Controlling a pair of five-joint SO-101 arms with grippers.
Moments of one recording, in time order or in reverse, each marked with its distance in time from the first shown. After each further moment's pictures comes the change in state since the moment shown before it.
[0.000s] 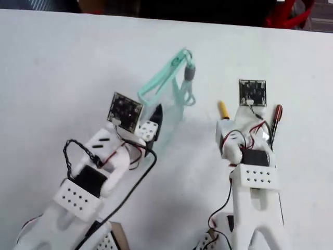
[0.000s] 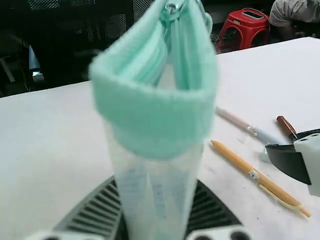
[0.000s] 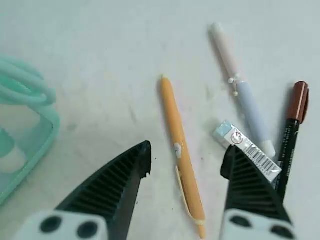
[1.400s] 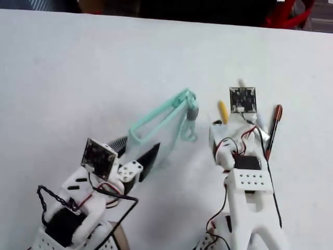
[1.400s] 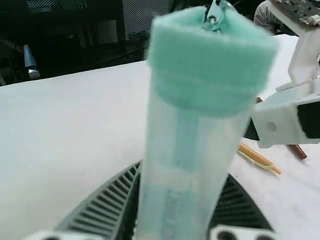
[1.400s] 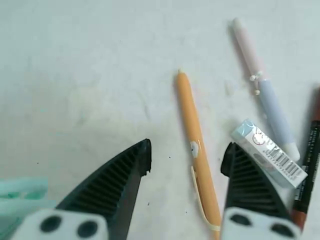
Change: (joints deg) left arm 1.2 -45.0 11.7 31.7 0.4; right arm -2.9 0.0 6.6 -8.4 -0.2
